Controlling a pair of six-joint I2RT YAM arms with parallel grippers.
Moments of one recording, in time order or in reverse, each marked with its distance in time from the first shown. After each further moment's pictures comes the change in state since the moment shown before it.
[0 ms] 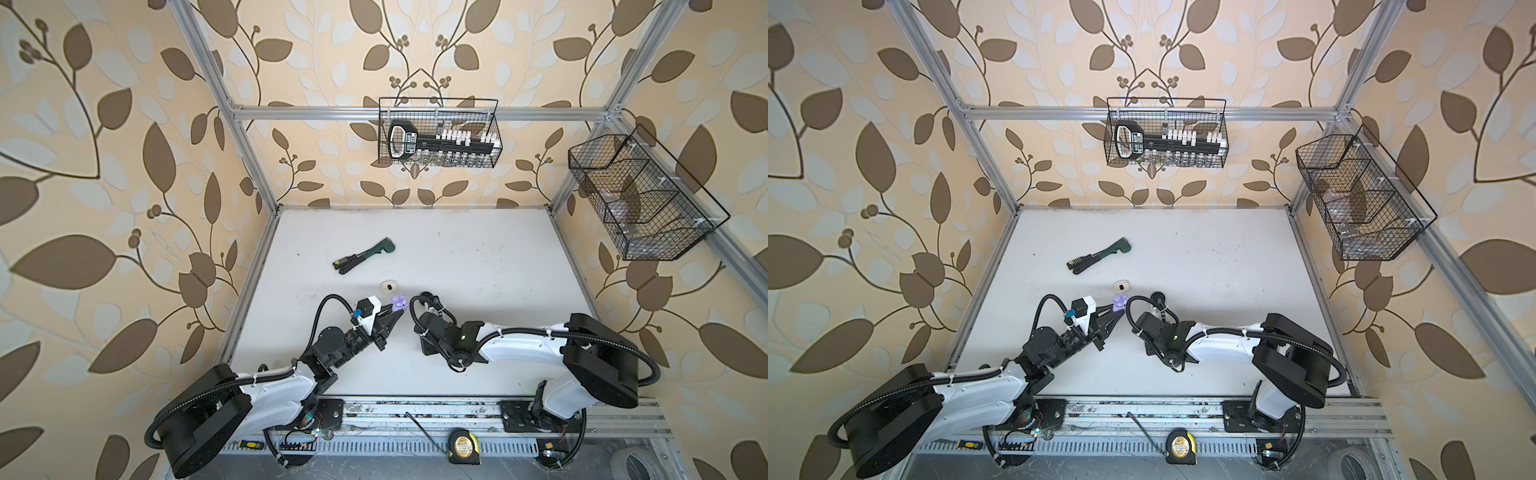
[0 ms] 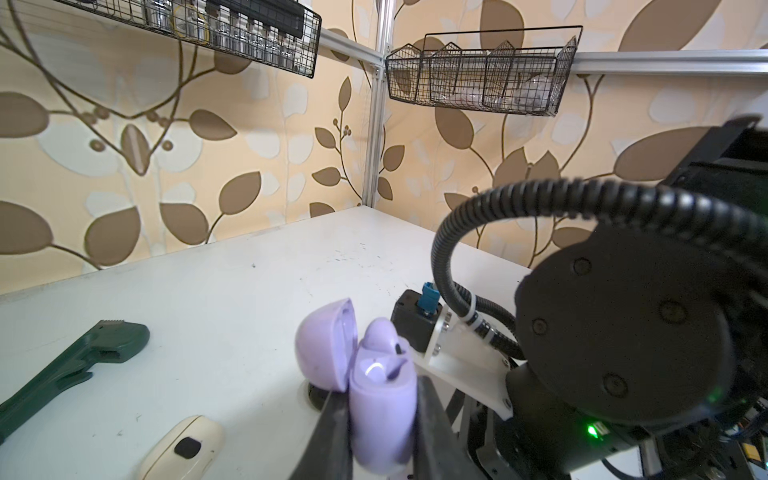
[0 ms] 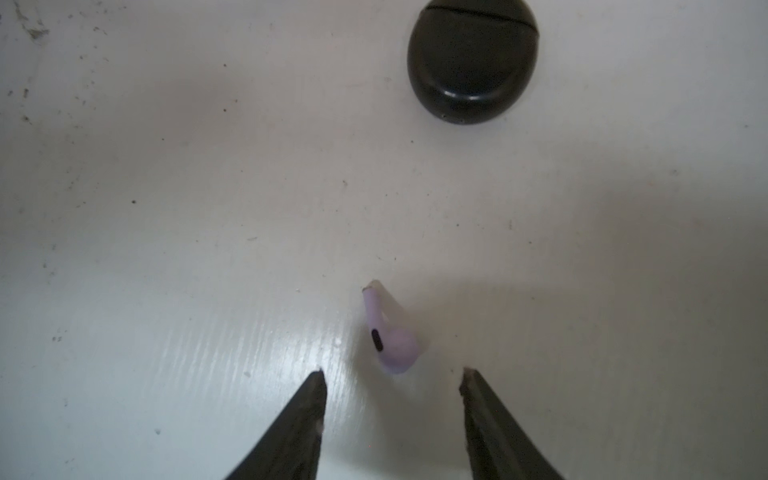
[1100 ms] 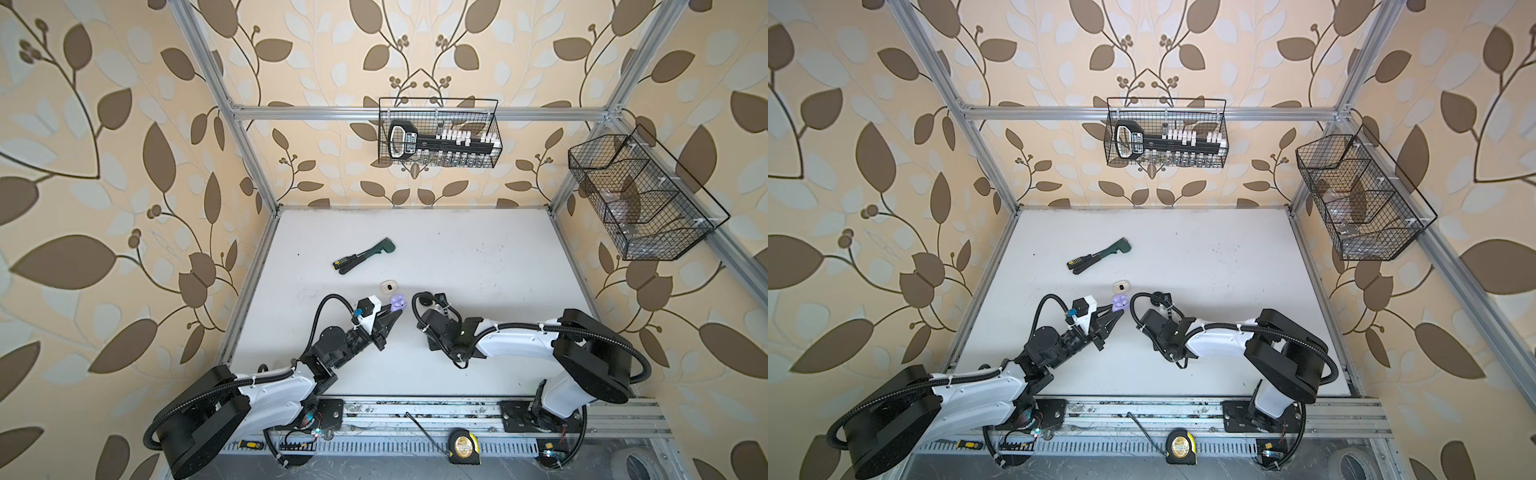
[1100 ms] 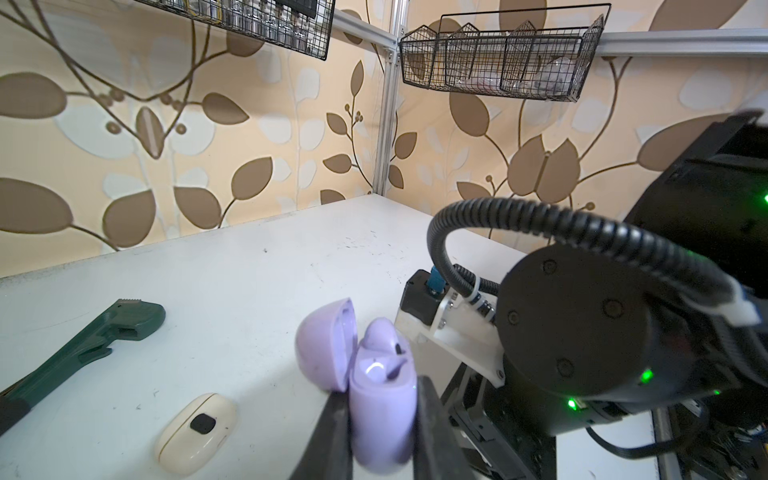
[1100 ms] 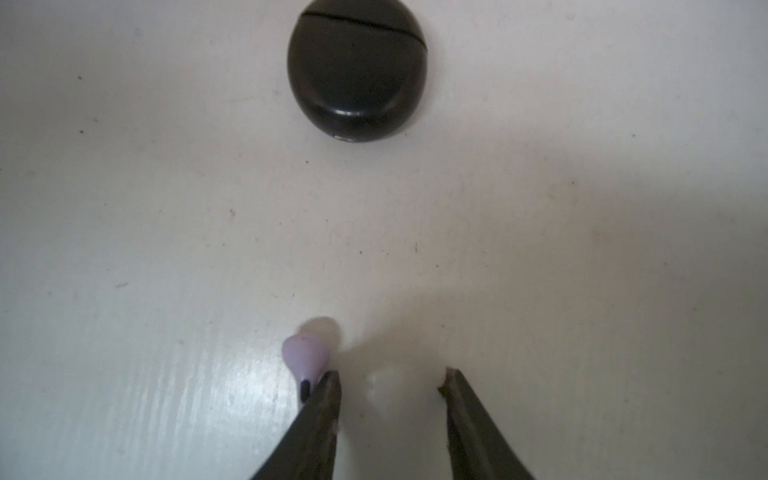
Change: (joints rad) left arm 0.000 -0.003 0.000 -0.035 -0.026 0.001; right arm -0.066 0.031 -0.008 -0.022 0.072 -0.012
